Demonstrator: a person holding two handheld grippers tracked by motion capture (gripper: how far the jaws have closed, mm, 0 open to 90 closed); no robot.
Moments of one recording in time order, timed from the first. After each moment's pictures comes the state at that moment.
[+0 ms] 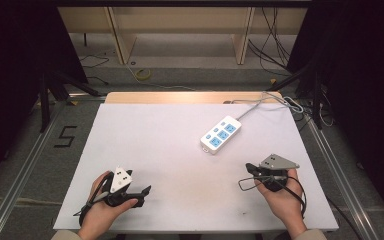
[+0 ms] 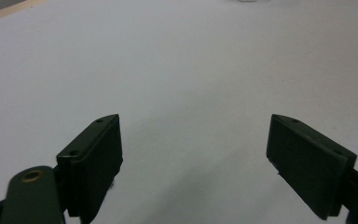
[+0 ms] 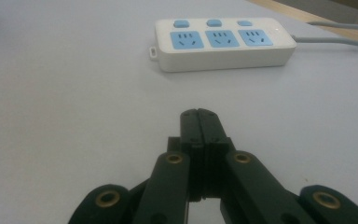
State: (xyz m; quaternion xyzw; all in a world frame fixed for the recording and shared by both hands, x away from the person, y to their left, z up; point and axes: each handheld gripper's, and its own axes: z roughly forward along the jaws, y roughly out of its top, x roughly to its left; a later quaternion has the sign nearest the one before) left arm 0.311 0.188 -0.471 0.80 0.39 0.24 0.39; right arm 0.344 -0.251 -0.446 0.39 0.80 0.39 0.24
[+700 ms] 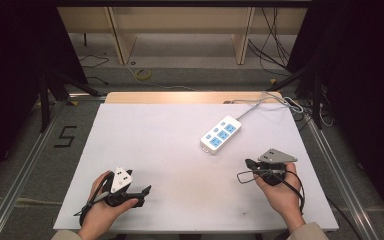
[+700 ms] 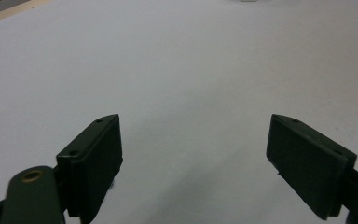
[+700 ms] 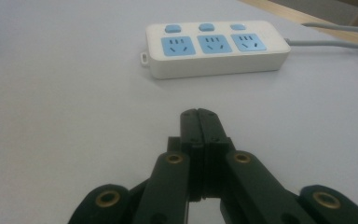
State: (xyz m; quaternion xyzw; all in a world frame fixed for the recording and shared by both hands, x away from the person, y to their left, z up) left arm 0.312 0.187 -0.471 0.80 0.39 0.24 0.39; right arm 0.357 -0.250 -0.442 0.40 0.80 0.38 0.24
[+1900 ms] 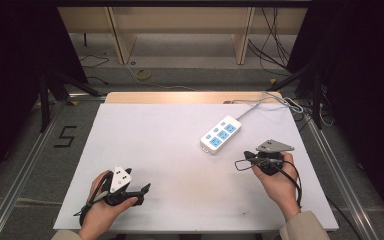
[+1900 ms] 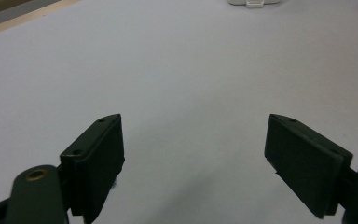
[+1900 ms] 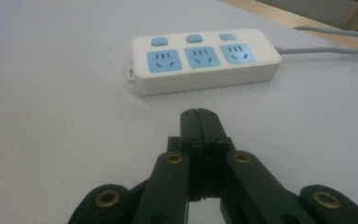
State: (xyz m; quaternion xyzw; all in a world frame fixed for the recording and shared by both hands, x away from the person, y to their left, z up) left arm 0.313 0.188 -0.470 0.79 0.39 0.26 0.39; right arm 0.381 -0.246 -0.433 0.41 0.80 0.38 0.24
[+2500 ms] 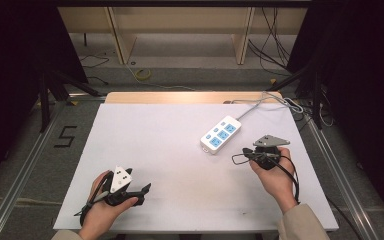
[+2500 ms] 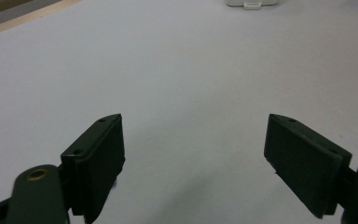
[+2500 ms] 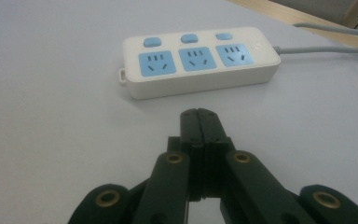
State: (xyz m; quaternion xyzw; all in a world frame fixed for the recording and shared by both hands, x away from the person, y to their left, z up) left arm 0.312 0.187 -0.470 0.79 0.39 0.26 0.40; right arm 0.395 -0.242 -0.432 0.41 0.80 0.37 0.23
